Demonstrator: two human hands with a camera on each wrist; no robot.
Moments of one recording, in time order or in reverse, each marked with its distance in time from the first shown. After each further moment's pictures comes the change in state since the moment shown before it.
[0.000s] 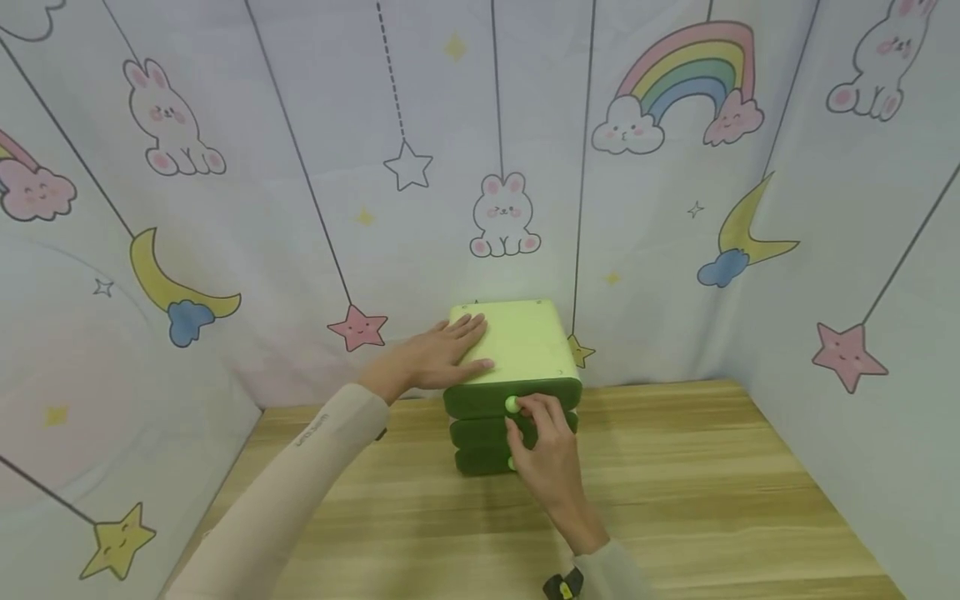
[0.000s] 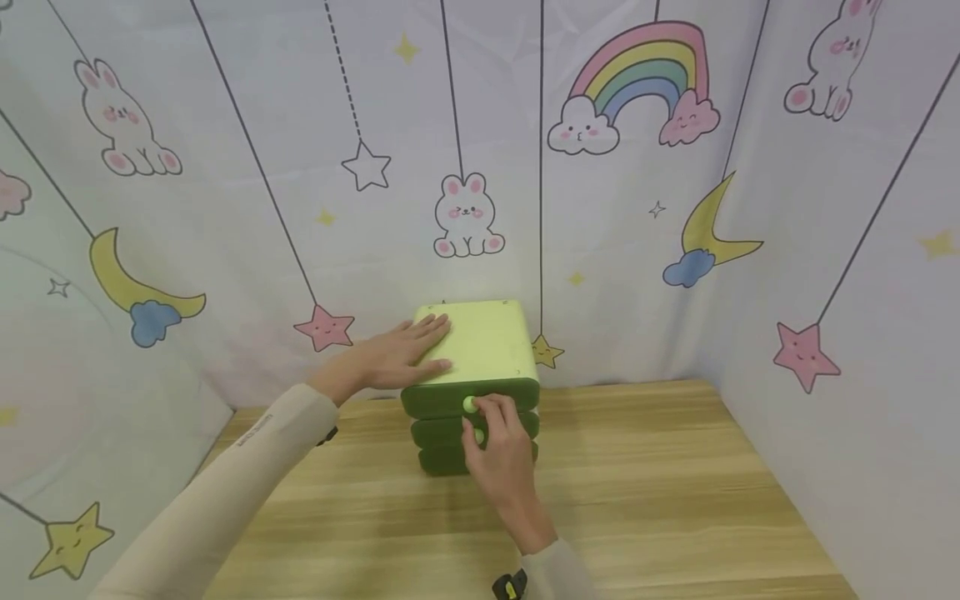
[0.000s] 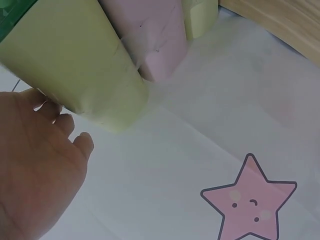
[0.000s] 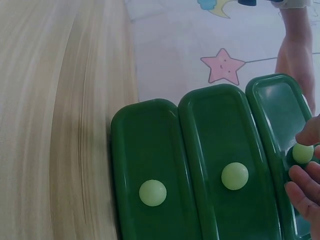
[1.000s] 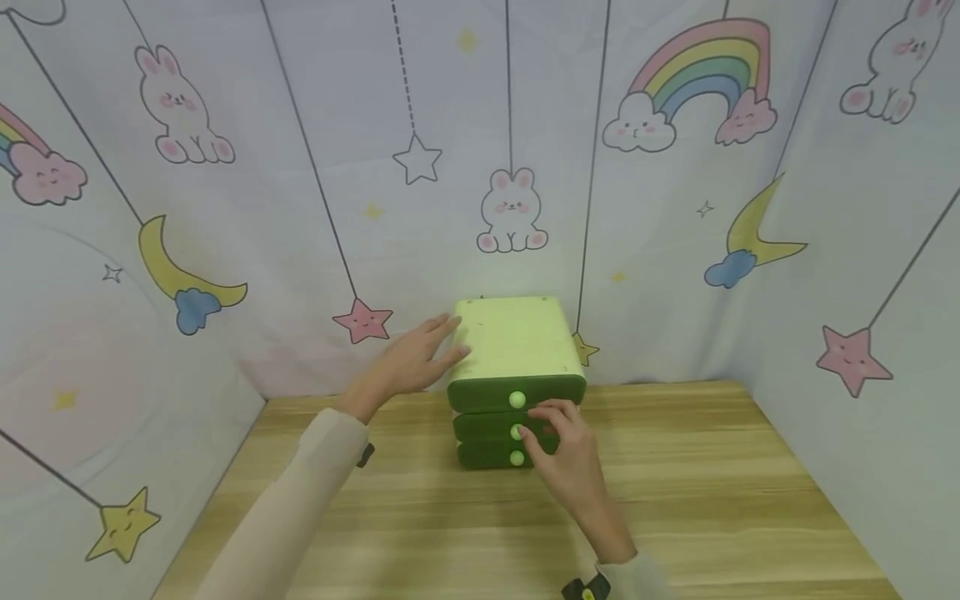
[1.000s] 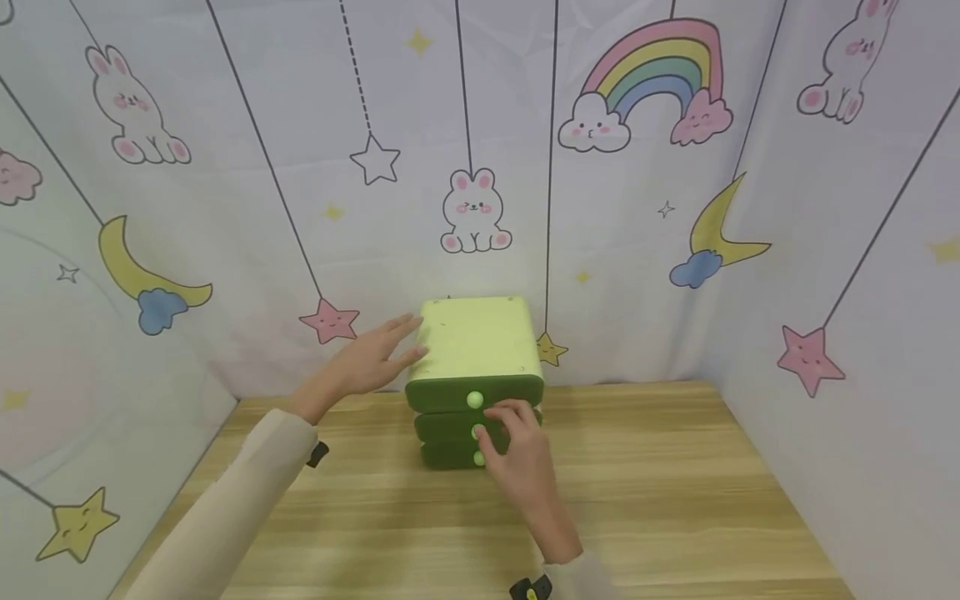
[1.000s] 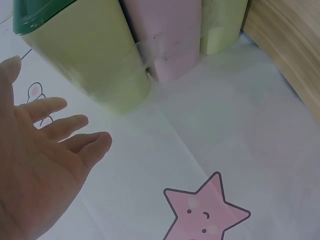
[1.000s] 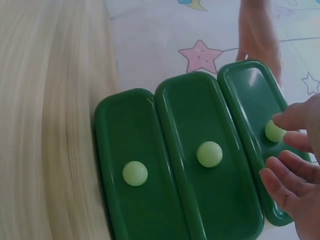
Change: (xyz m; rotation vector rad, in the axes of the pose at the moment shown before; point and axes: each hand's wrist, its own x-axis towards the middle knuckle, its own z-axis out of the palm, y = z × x) left_hand -0.037 -0.014 0.011 -0.219 0.232 -0.117; right_hand -0.005 0.002 -0.025 0.074 -0.111 0.121
